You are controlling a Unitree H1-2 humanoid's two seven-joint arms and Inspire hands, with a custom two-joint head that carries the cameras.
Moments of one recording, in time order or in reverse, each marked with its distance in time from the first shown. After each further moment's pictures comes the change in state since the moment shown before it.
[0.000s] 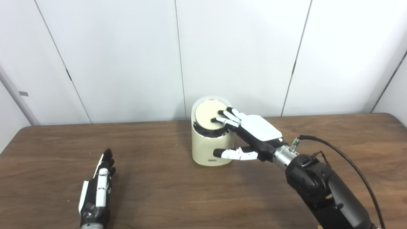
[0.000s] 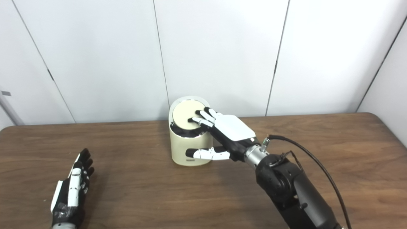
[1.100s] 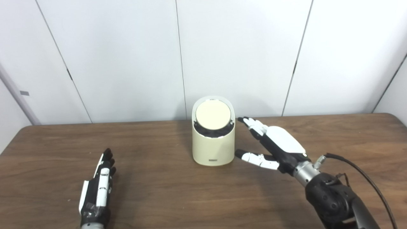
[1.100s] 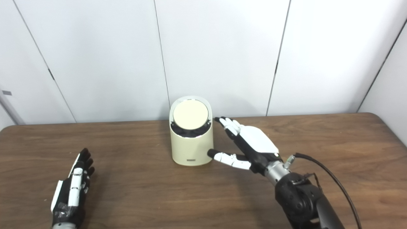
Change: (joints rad) left arm 0.000 0.002 0.000 0.000 -0.008 0.000 -0.001; right arm 0.167 0.011 -0.154 -0.090 0.062 0.024 -0.034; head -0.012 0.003
